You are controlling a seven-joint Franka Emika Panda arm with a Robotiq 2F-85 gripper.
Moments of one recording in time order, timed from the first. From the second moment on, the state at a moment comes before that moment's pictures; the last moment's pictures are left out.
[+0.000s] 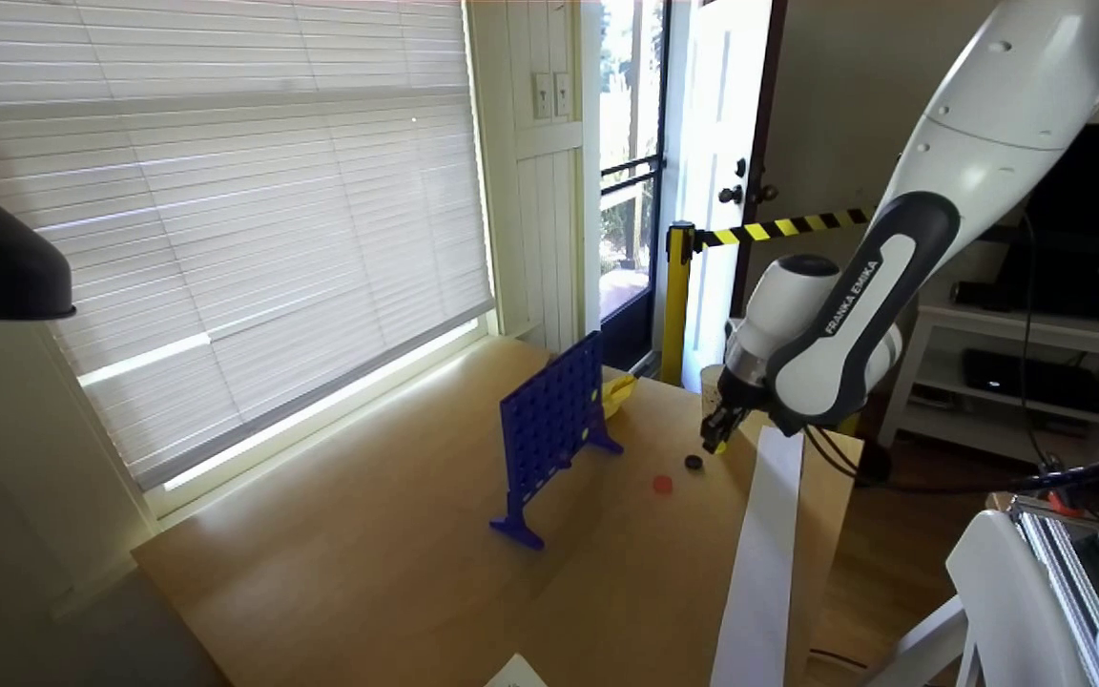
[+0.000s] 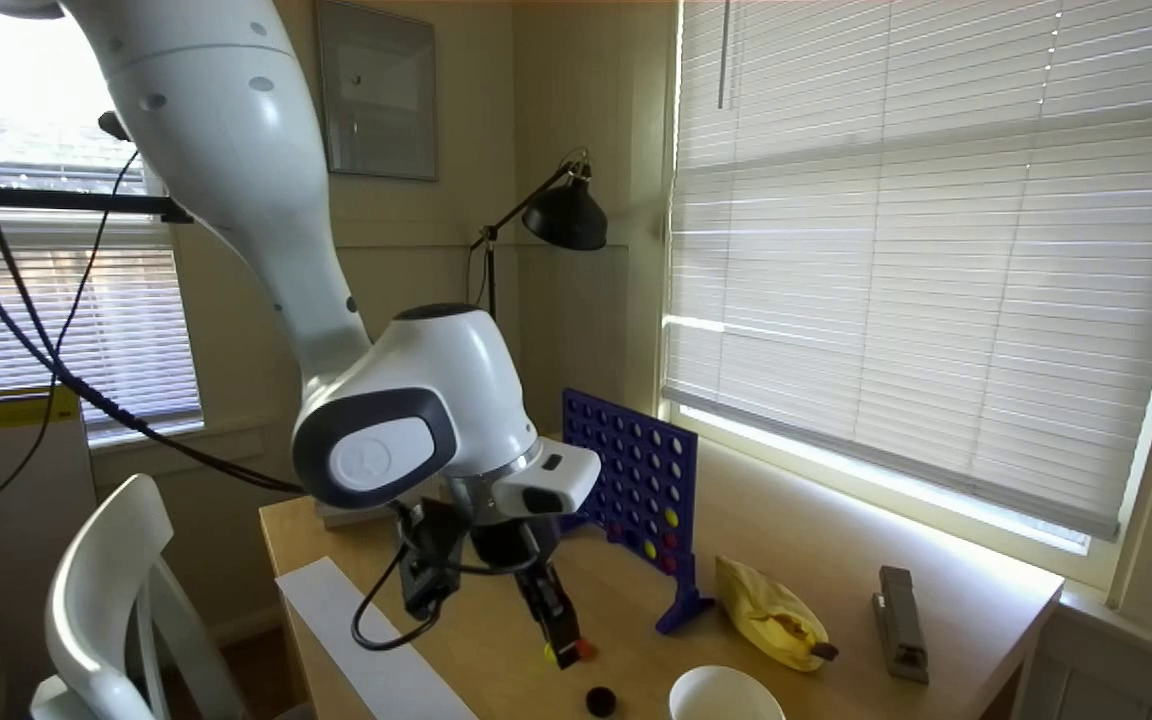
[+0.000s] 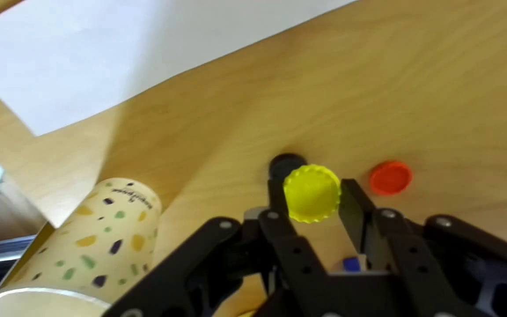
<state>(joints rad) -0.15 0.34 -0.20 -2.53 0.04 3.16 0.03</state>
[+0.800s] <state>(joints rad) 0.23 0.27 -0.65 -2.65 0.33 3.57 0.09</state>
